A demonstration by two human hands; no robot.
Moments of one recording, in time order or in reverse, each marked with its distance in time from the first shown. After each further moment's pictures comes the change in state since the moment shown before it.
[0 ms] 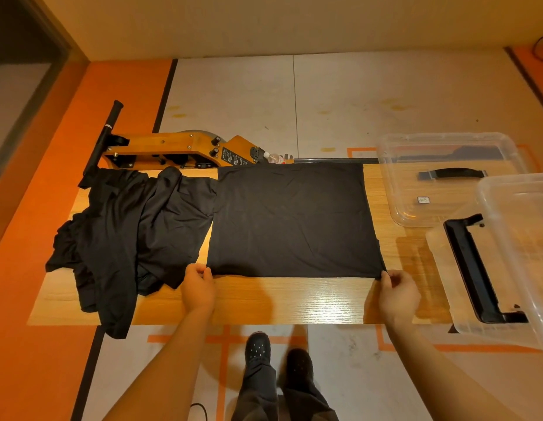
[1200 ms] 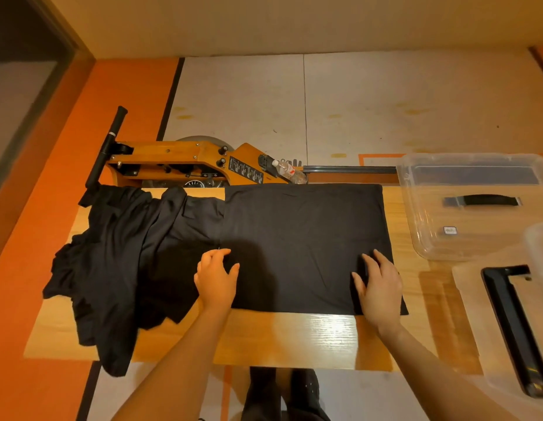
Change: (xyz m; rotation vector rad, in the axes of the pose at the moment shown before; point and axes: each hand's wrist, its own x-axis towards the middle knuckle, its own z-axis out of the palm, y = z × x) left_hand 0.051 0.062 0.022 0.349 -0.002 0.282; right_hand 0.033 -0.053 0.067 -0.448 -0.105 -0.568
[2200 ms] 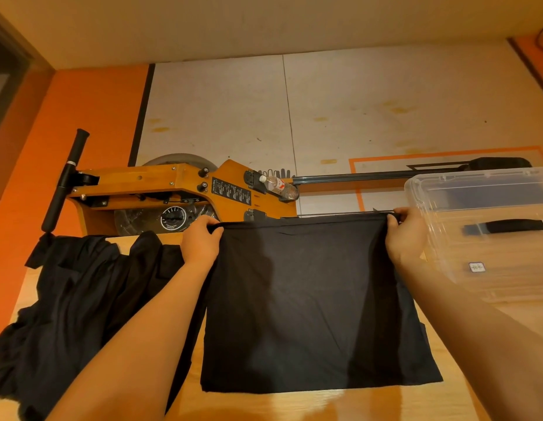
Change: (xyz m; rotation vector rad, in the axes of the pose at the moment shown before) left_hand 0.199 0.069 0.006 -0.085 -0.063 0.077; right_hand 0.212 -0.025 -0.010 0.410 0.188 0.443
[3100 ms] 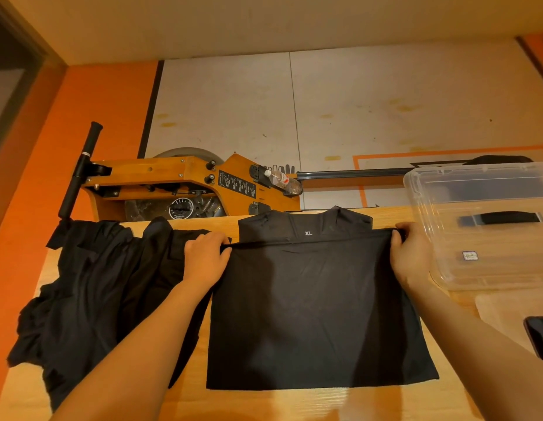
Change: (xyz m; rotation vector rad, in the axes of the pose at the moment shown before) left_hand -0.059 -0.025 -0.018 0.419 -0.108 0.308; right_hand -0.047 0.027 -0.033 -0.121 -0.064 -0.144
